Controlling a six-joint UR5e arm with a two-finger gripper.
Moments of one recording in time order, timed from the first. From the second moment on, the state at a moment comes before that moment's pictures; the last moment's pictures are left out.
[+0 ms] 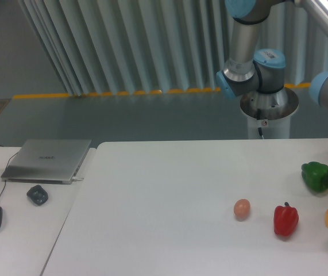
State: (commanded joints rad) arm 2.56 -1.96 -1.54 -1.07 1.52 1.27
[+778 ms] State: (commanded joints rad) arm 2.48 -1.97 -1.53 -1.06 1.71 1.25
